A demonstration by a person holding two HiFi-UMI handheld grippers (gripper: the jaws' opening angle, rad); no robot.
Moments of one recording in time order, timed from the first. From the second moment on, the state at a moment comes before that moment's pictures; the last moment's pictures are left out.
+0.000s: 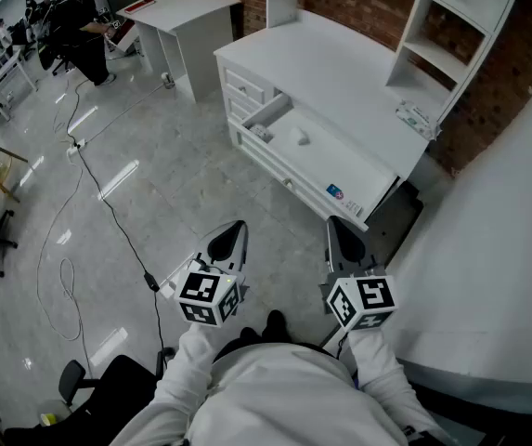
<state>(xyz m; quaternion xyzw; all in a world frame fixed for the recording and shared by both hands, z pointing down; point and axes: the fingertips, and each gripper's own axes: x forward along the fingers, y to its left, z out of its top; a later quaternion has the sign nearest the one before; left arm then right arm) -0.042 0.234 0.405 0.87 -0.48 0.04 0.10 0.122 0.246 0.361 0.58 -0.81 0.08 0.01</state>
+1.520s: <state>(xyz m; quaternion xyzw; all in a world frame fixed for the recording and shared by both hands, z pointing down) -0.015 0.136 0.414 0.88 -0.47 0.03 0.11 0.142 0.165 0.349 0.58 -0.81 0.04 0.02</state>
